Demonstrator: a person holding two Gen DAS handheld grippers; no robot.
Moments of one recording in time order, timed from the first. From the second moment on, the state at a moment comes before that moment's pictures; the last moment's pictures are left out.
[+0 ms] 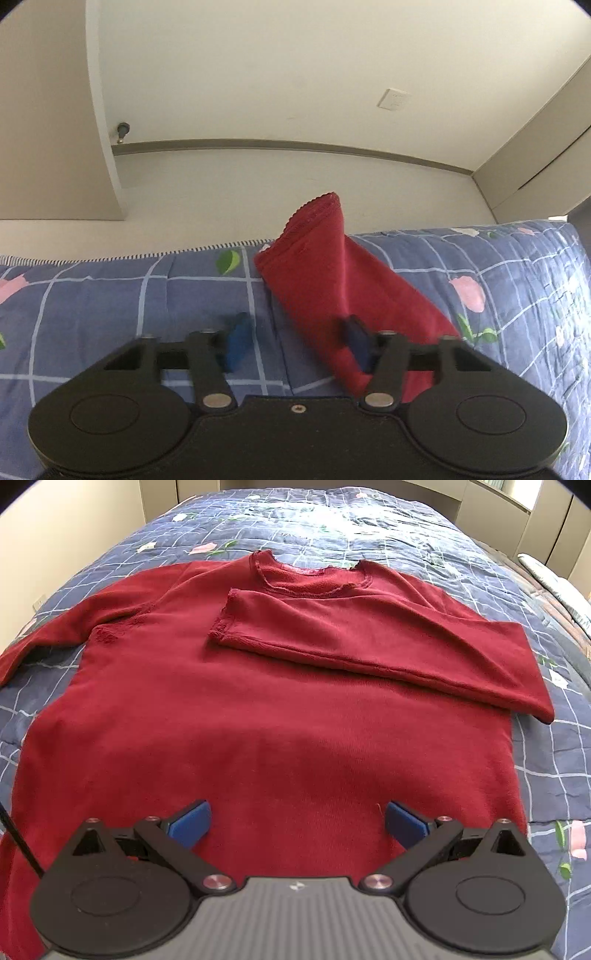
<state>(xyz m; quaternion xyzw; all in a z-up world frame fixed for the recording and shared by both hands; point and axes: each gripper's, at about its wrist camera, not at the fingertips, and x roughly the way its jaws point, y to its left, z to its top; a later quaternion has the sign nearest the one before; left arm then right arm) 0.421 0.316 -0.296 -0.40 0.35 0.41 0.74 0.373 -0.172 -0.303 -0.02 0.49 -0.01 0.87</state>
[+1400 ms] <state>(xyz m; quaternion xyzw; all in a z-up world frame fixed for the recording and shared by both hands) 0.509 -0.114 -0.209 -0.03 0.27 -0.07 0.96 0.355 -0.375 -0.288 0.04 0.45 -0.11 0.88</state>
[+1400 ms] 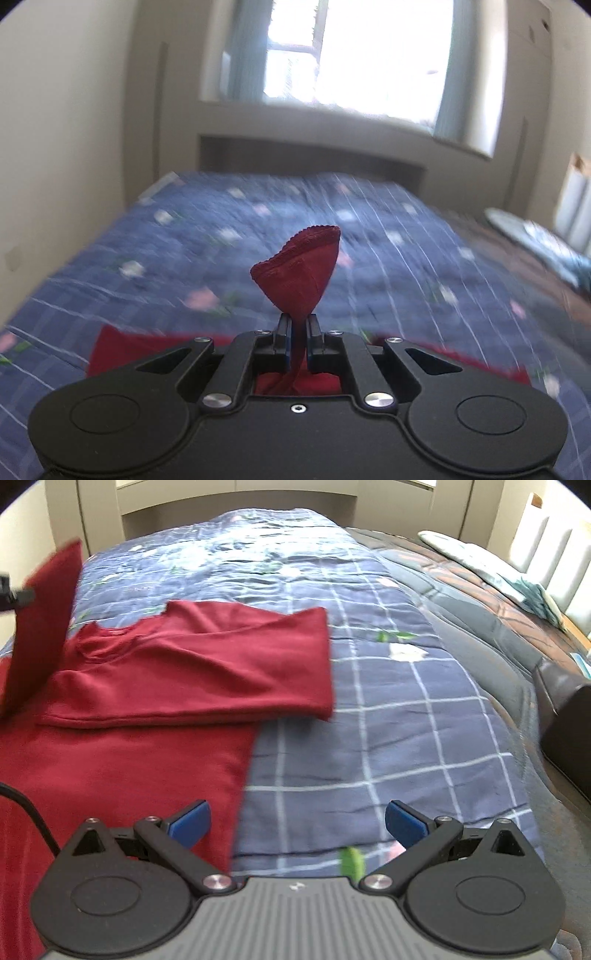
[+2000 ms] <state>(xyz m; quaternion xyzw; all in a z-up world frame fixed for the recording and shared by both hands) 0.481 -0.155 -0.277 0.00 0.39 -0.14 0.91 0.393 -0.388 -0.288 0.02 0.44 -0.08 0.89</state>
